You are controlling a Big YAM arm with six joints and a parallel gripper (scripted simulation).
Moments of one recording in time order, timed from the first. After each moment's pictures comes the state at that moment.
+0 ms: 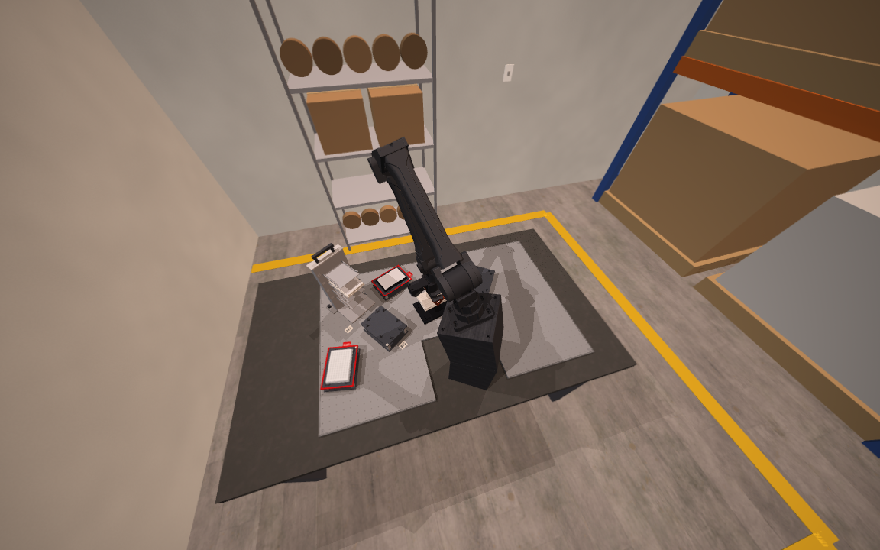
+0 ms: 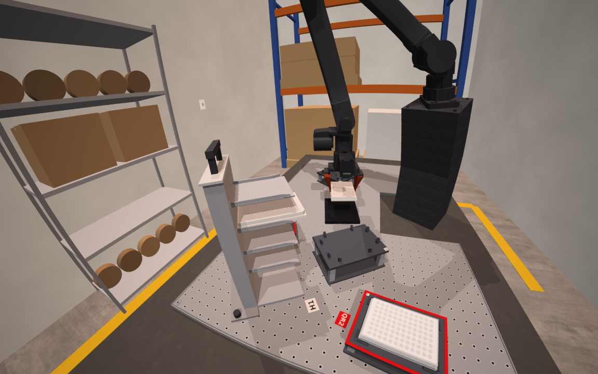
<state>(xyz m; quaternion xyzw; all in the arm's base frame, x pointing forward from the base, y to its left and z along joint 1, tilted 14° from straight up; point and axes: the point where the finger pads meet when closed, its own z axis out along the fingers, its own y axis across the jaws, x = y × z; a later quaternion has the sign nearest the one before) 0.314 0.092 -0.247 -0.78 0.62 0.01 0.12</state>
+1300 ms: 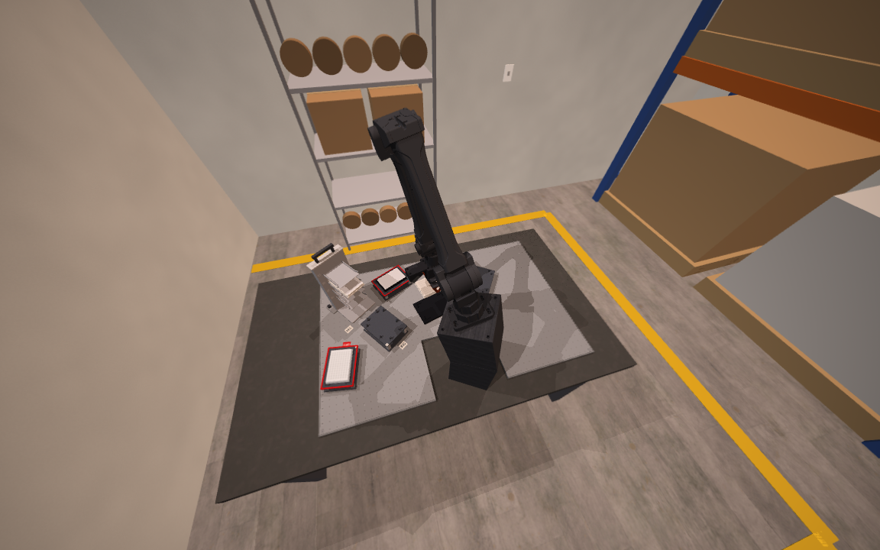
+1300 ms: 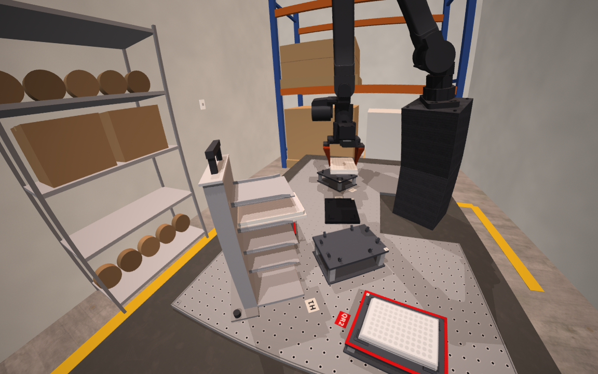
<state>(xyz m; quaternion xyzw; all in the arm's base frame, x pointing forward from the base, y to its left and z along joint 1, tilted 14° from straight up) 0.305 0.073 -0.154 -0.78 0.62 0.01 0.12</state>
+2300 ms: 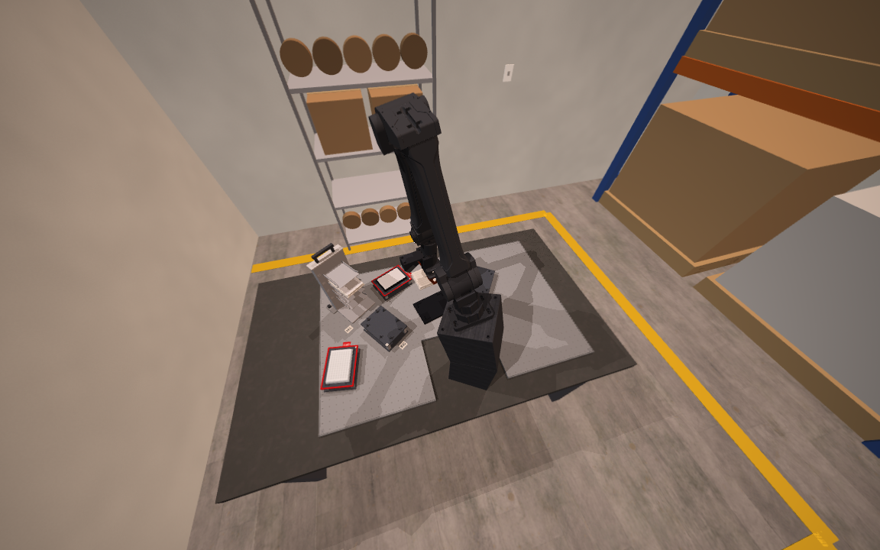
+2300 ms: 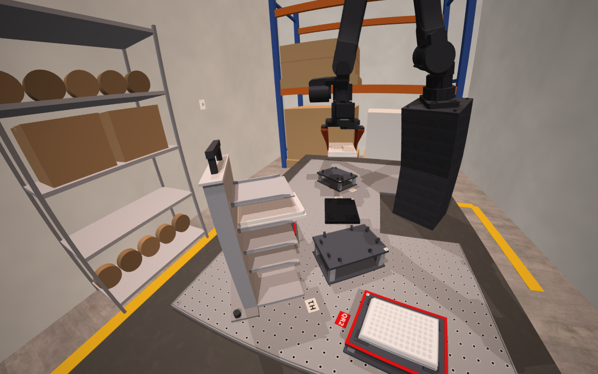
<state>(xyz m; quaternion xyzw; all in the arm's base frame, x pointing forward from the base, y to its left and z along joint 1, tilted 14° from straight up) 0.300 0.071 -0.095 -0.76 0.63 0.01 0.12</state>
